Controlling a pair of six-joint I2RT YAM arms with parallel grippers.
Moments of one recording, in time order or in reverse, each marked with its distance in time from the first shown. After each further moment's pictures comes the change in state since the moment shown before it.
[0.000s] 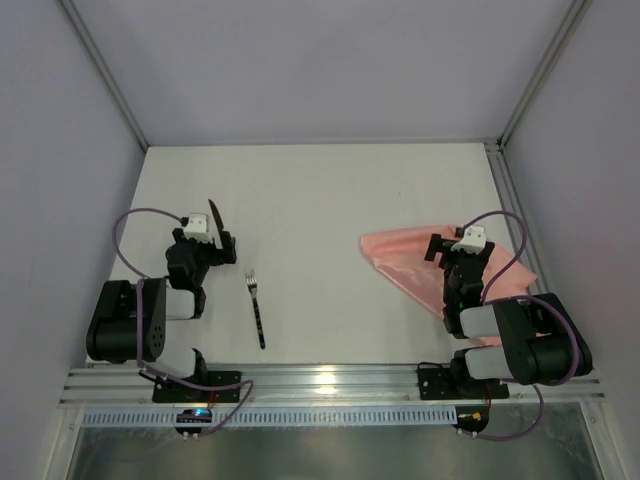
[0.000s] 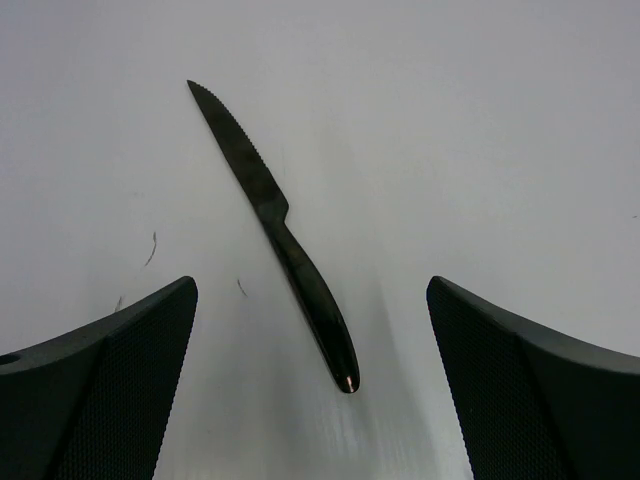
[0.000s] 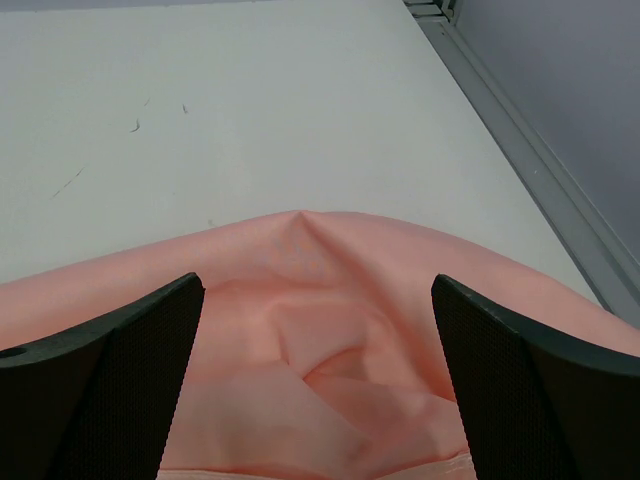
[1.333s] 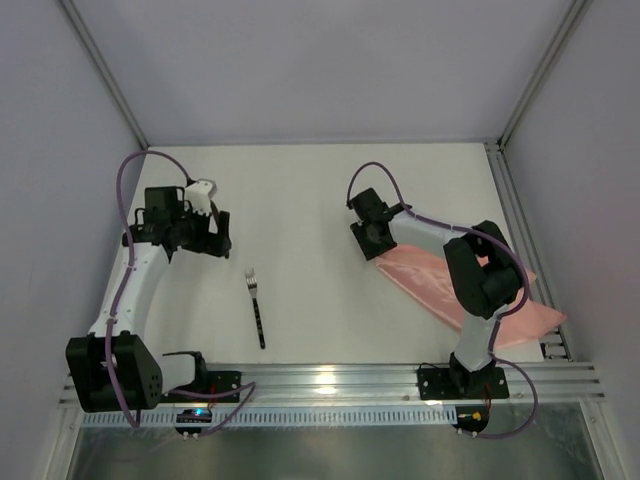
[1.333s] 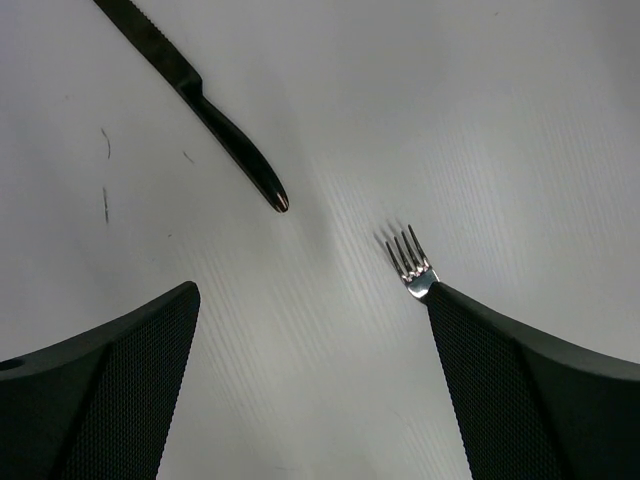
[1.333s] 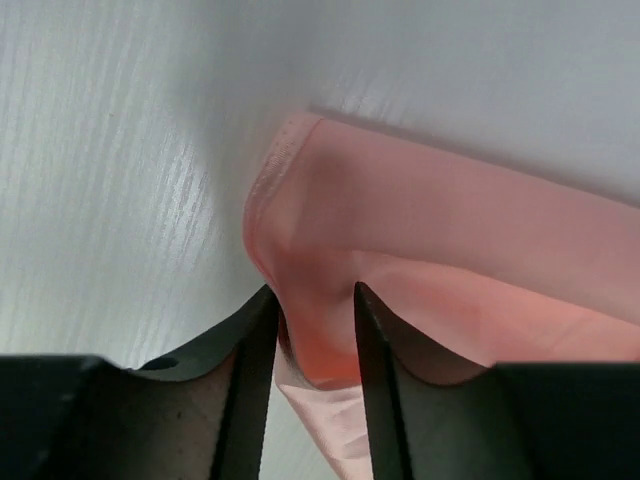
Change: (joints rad) left arm 0.010 -0.257 0.731 -1.633 0.172 0.244; right arm 0.410 0.488 1.098 -1.709 -0.171 0.086
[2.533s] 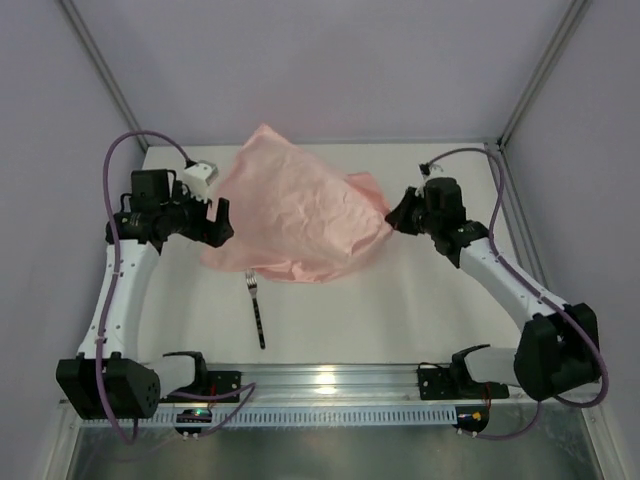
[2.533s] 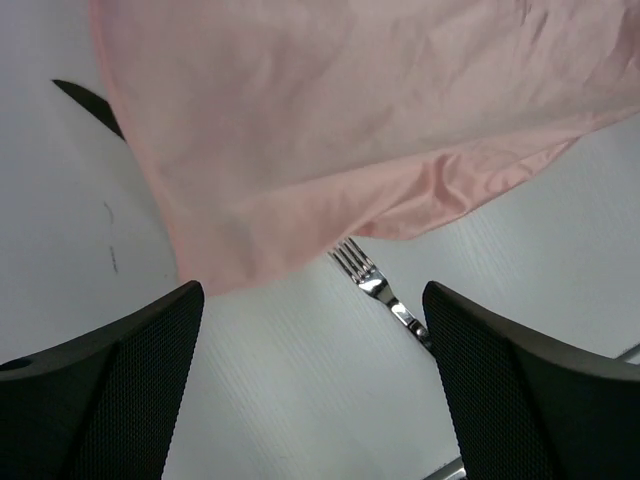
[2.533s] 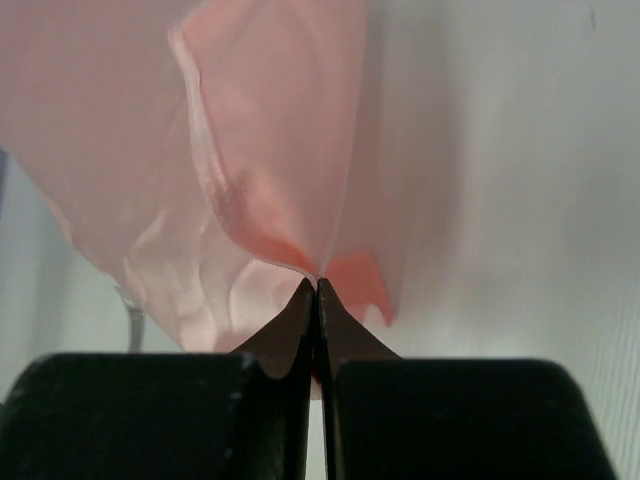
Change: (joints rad) left arm -0.017 -0.067 0.245 -0.212 0.131 0.060; right arm -0.194 -0.599 -0.154 0.318 -0.314 0.410
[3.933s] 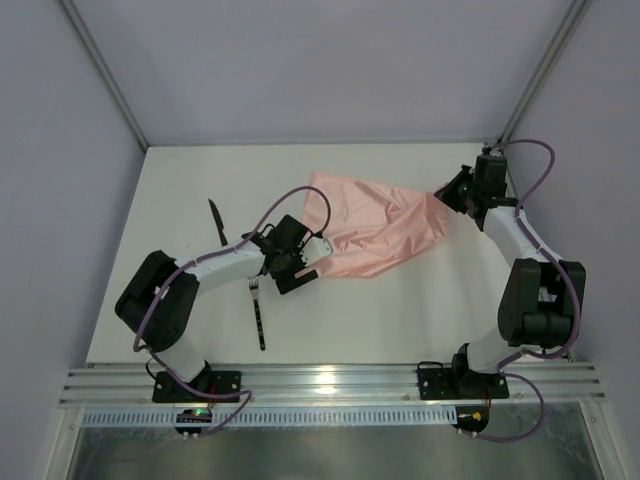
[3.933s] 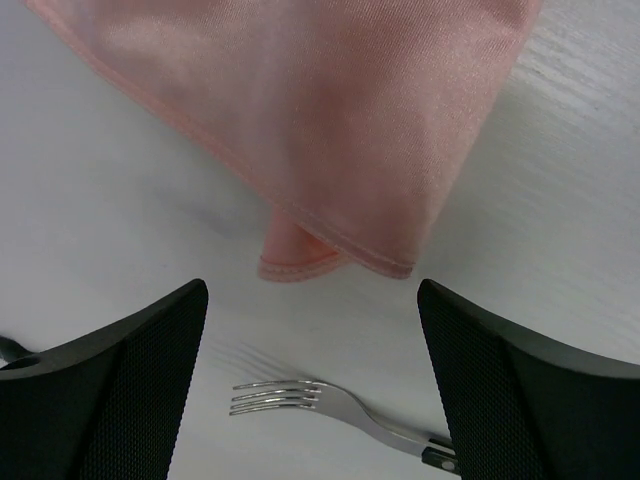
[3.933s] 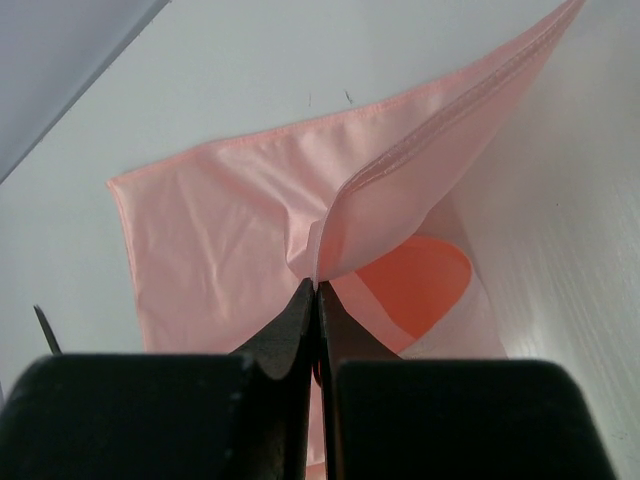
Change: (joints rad) left arm -0.719 0.464 -0.257 0.371 -0.539 0.201; right arm -0.438 0.307 0.054 0.029 -0.067 0.133
